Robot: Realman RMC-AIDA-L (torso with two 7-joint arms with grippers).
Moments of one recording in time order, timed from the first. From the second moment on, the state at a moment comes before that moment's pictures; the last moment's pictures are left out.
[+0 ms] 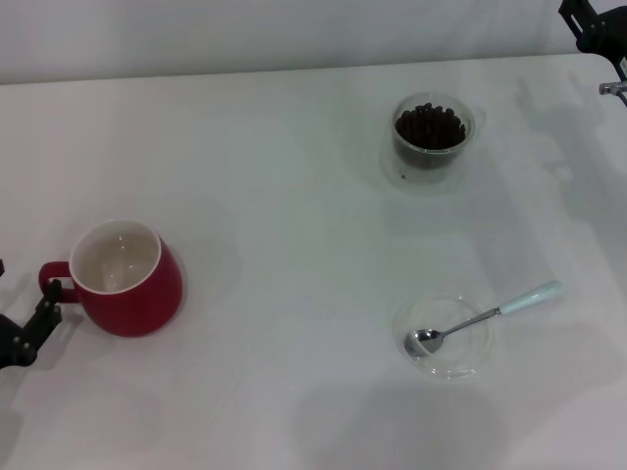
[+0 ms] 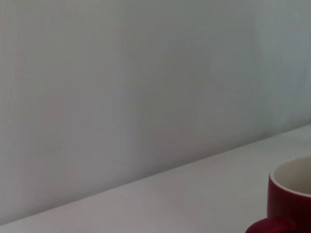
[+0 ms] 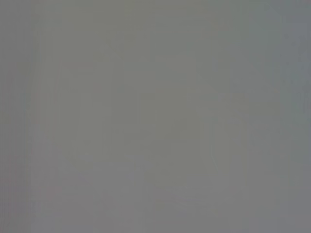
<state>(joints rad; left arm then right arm) -0.27 -2.08 2.55 -0.04 -0.67 1.31 -0.18 0.57 2.00 -2.29 -0.10 1.04 -1.10 0.14</state>
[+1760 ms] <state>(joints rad) -0.31 -2.09 2.55 0.14 -0.67 1.18 0.02 0.56 2.01 -2.29 -0.10 1.04 -1.10 0.14</state>
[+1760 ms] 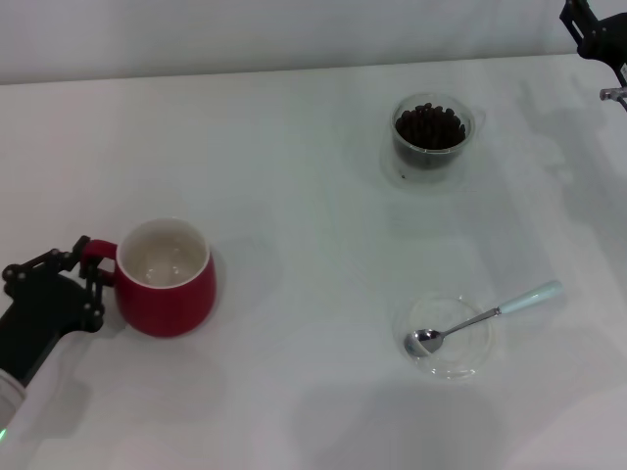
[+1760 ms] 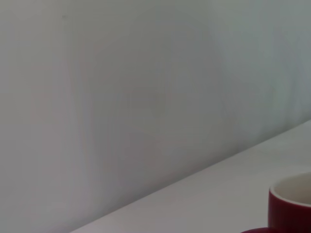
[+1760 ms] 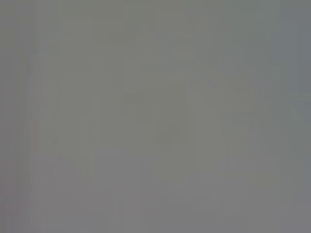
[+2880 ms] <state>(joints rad) -0.34 -2.09 2.58 0.26 -0.60 1.05 0.02 0.56 2.01 -2.30 -0.12 1.04 -1.10 0.15</state>
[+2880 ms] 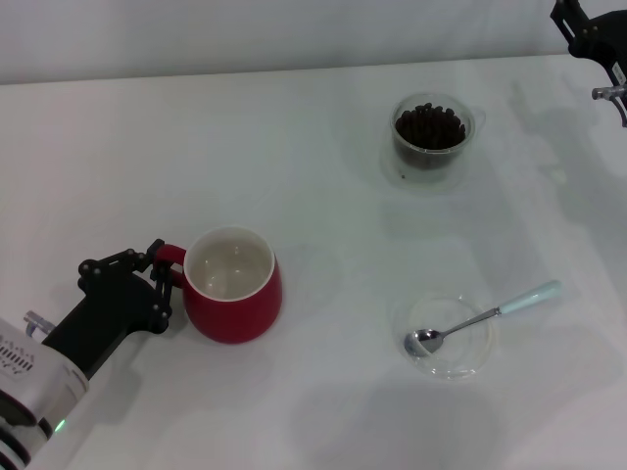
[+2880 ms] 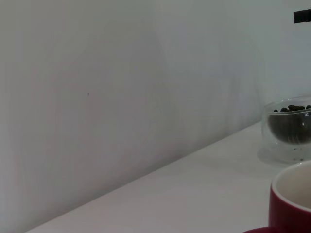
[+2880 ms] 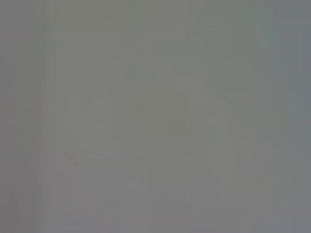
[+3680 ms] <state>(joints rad) -0.33 -2.09 2.58 0.26 -0.67 1.04 0.00 0.57 2.01 -2.30 -0.12 1.04 -1.10 0.15</state>
